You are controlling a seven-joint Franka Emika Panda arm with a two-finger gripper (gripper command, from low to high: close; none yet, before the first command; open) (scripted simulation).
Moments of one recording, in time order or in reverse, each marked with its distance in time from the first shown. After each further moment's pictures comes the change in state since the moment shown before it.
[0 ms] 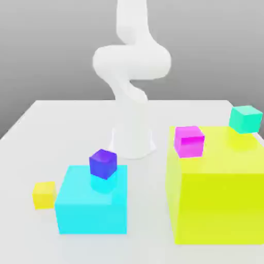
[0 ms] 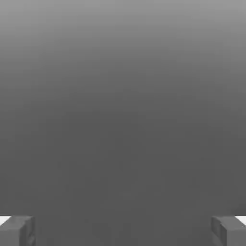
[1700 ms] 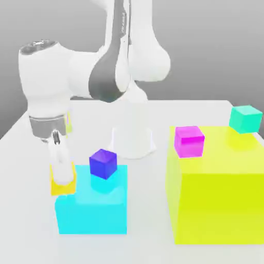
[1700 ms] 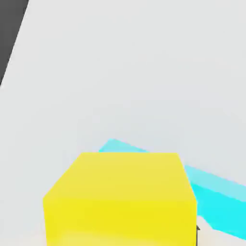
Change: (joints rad) arm -0.258 0.522 0.101 -0.281 0.137 0.101 0.714
